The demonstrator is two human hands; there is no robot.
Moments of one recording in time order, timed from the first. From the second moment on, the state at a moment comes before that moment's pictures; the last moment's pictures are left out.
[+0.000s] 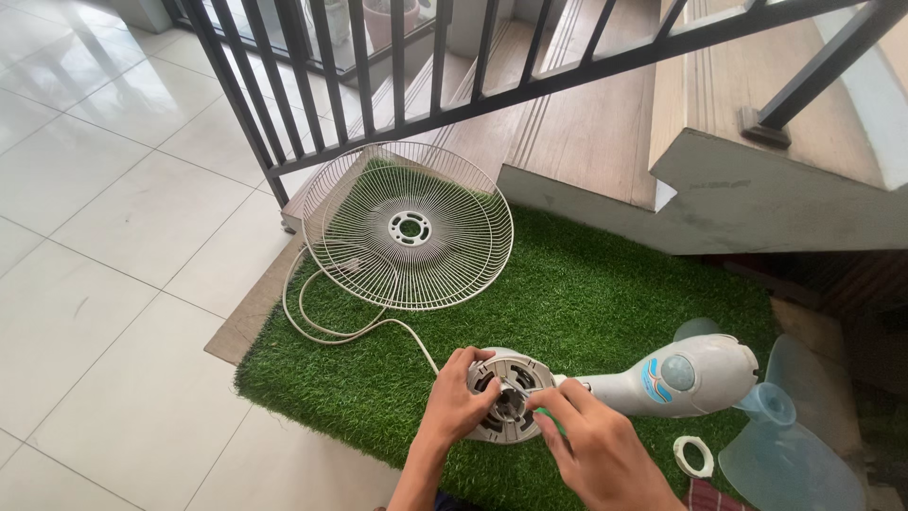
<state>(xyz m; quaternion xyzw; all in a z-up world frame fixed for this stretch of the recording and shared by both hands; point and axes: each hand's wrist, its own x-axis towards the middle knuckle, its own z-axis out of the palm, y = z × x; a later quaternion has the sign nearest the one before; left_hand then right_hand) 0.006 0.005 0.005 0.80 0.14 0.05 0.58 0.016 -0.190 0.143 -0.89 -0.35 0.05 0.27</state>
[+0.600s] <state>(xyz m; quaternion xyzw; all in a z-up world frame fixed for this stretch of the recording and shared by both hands) 0.014 0.005 0.002 0.81 0.15 0.04 0.56 0.021 -0.181 0.144 -0.95 -0.25 0.10 0.19</state>
